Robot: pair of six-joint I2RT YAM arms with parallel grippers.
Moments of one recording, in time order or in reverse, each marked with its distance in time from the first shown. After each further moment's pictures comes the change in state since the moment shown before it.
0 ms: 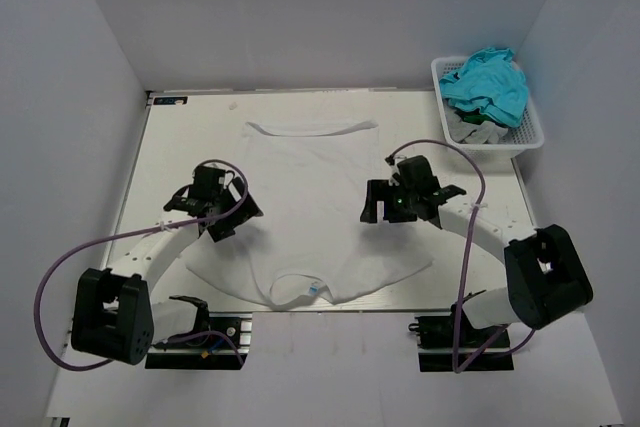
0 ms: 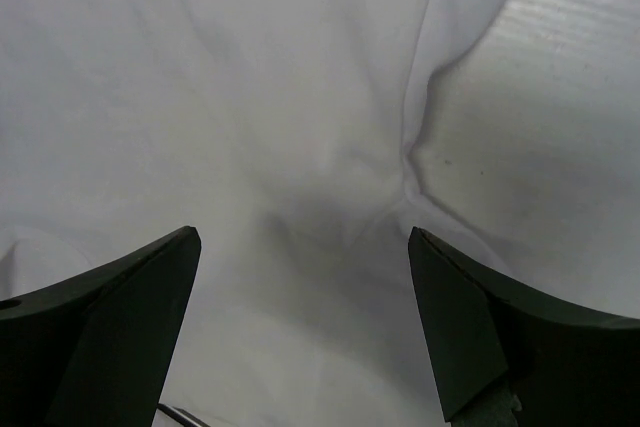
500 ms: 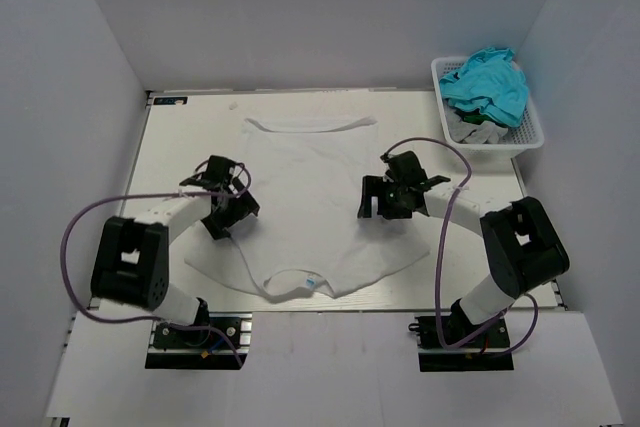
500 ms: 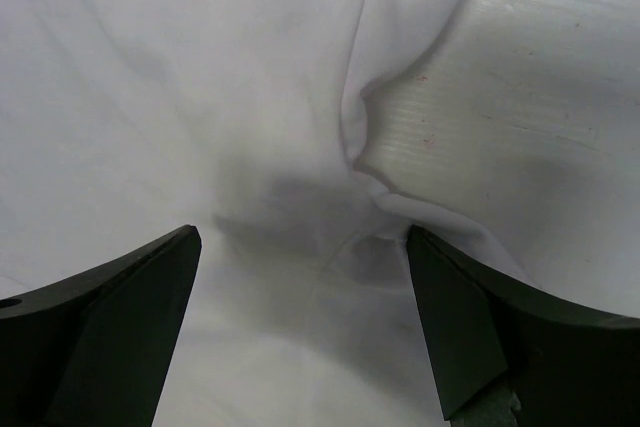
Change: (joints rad) left arm 0.011 0.240 0.053 -0.039 -0.131 -0.084; right arm 0.008 0.182 0.058 0.009 0.053 0.040
